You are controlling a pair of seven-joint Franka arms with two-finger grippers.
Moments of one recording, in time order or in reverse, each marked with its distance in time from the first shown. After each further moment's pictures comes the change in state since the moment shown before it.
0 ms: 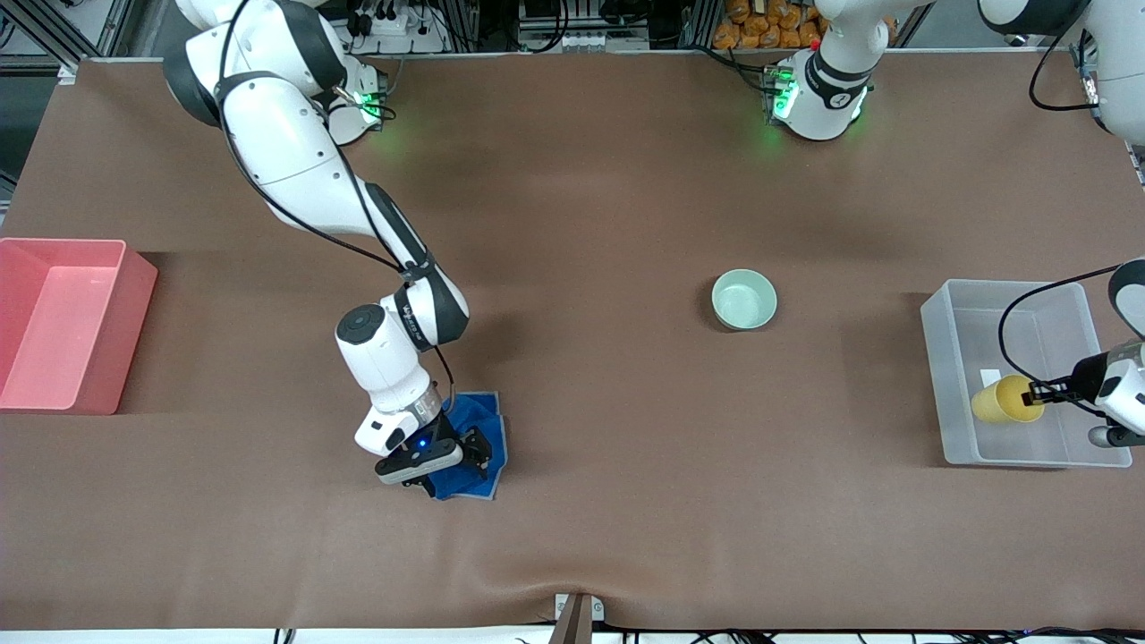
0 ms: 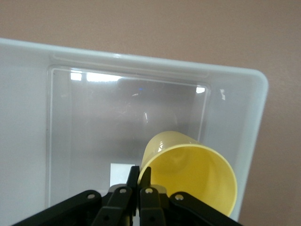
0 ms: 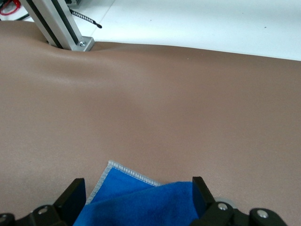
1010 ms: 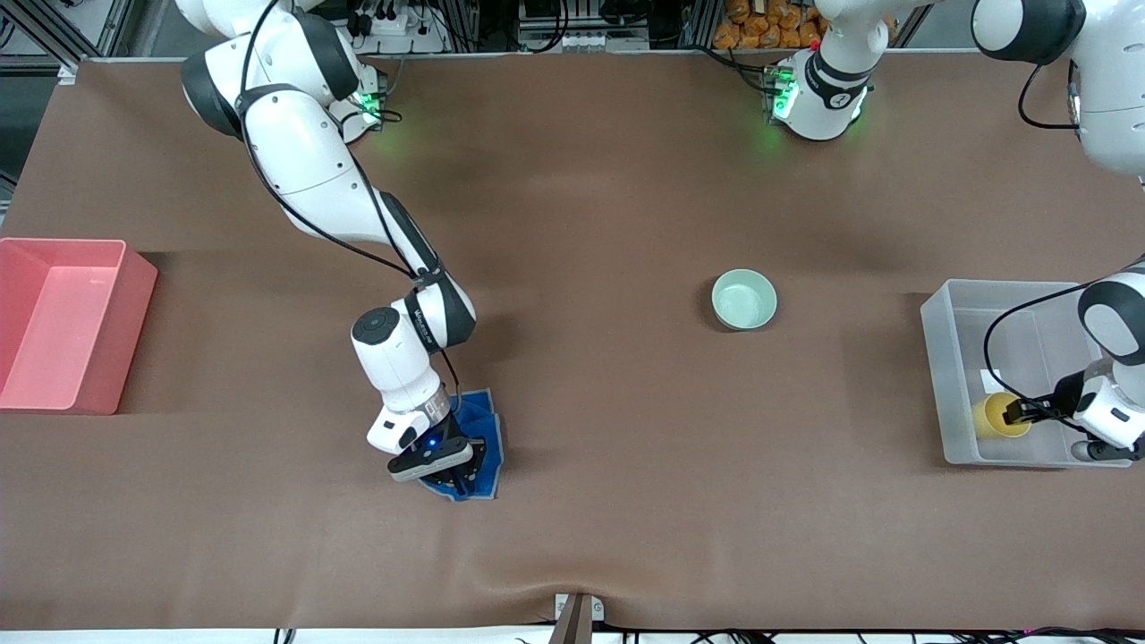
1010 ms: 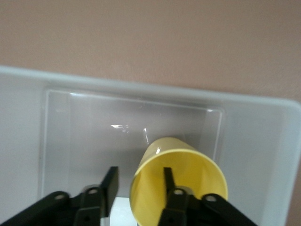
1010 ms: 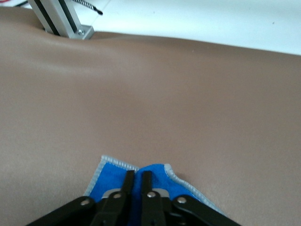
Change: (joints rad) left arm -0.004 0.064 -0.002 0.030 -0.008 0.103 0.001; right arm 0.022 0.048 -0.027 0.025 -0.001 0.046 -0.001
